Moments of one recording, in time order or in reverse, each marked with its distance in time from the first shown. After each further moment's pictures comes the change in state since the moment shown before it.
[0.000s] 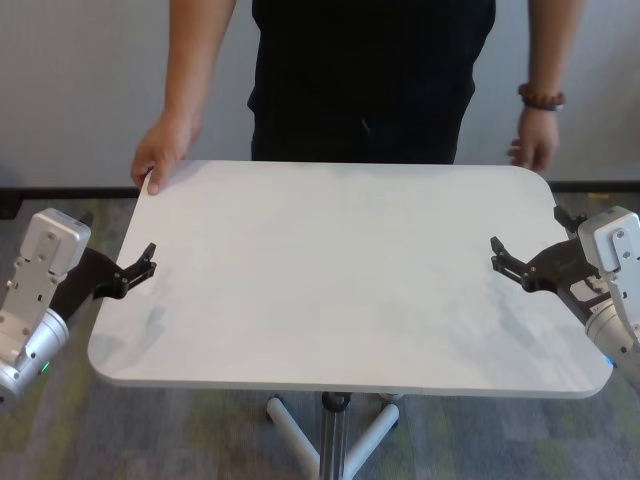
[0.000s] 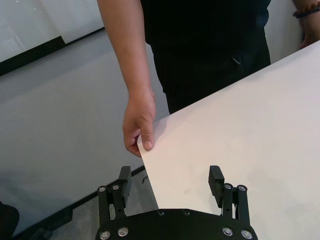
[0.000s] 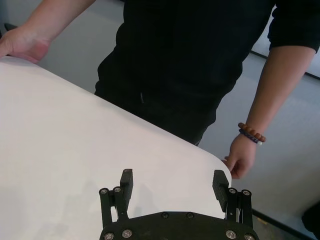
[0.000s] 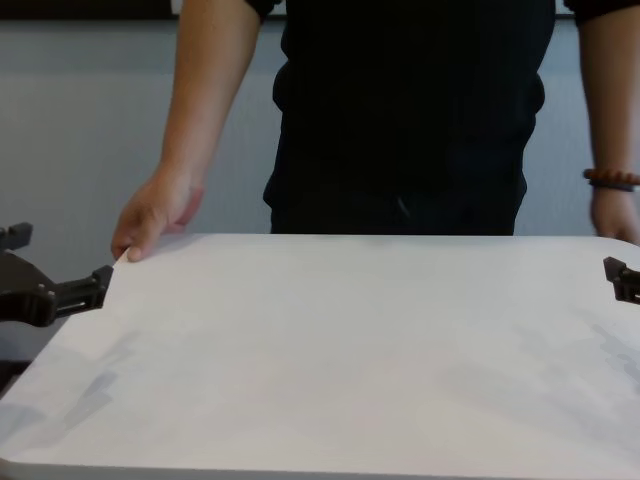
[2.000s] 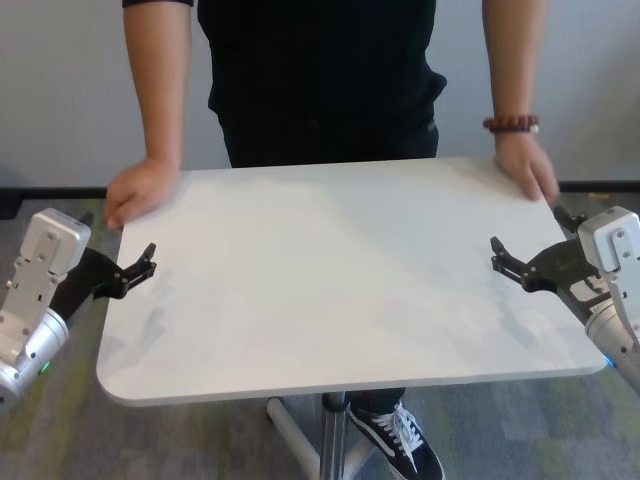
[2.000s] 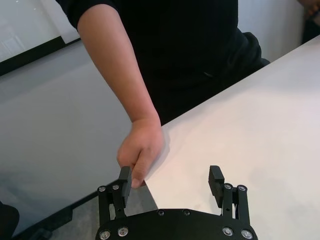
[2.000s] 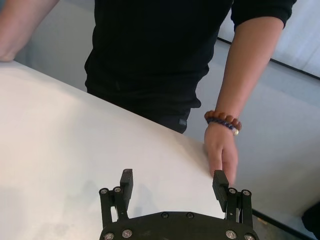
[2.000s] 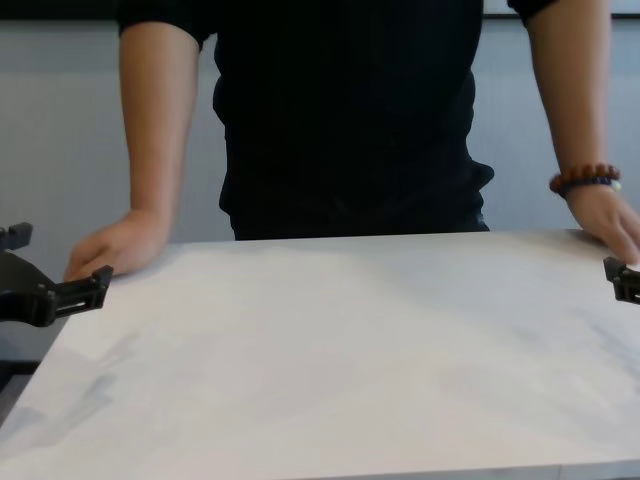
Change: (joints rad) left arm 0.000 0.000 0.000 0.000 0.000 0.000 0.000; right arm 0.000 0.000 0.000 0.000 0.000 0.000 0.000
